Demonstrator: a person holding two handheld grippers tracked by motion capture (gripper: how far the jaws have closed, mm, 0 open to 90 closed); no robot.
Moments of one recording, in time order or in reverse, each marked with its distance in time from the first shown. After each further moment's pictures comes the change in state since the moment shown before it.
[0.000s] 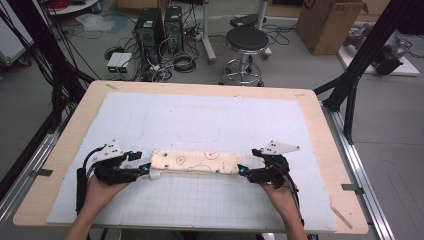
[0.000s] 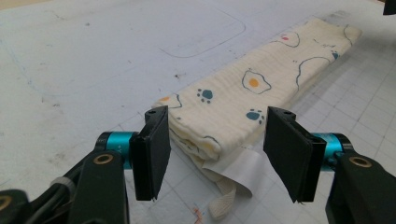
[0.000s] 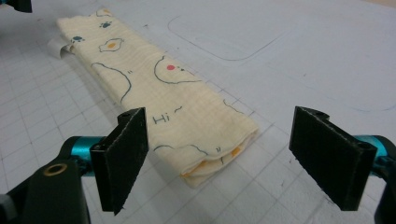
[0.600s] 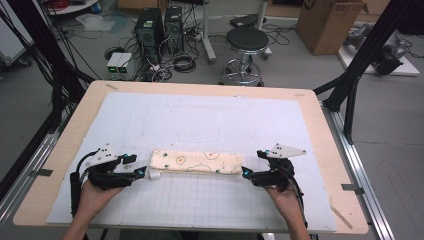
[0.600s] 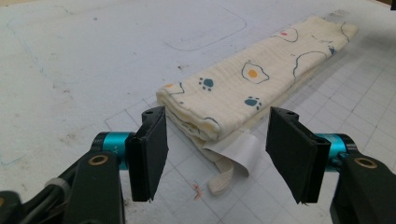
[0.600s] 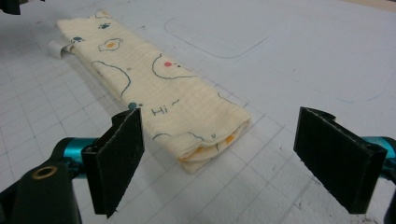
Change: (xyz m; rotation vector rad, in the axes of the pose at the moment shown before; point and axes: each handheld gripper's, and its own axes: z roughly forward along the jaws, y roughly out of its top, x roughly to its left) left arm -0.002 -0.008 -0.013 -0.007 0.010 -0.012; right arm -0.001 -0.008 -0.012 -0.017 -0.022 0.008
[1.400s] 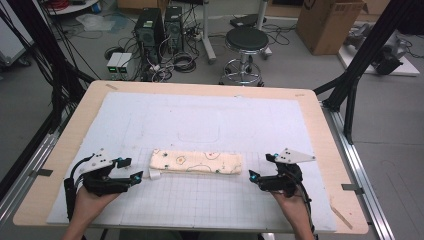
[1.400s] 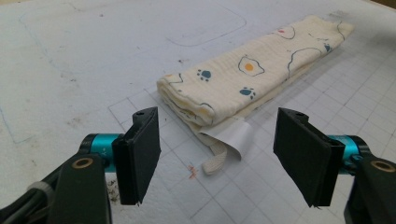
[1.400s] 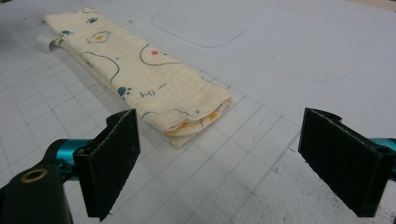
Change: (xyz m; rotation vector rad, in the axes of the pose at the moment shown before) left arm -0.007 -0.008 -0.013 -0.014 0.024 -0.011; right arm -0.002 -0.013 -0.019 -0.006 -0.043 0.020
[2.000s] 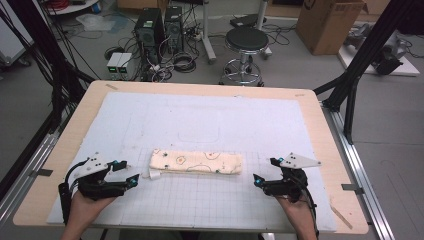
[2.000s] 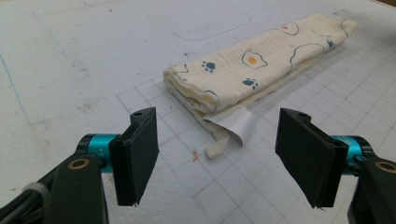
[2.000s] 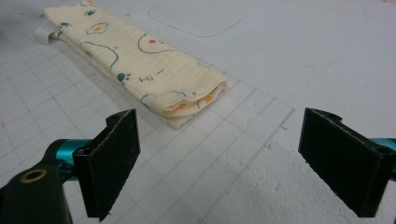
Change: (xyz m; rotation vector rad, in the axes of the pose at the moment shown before) left arm -0.001 -0.007 -0.011 -0.001 0.023 -0.014; right arm 0.001 -0.010 -0.012 0.012 -0.017 0.012
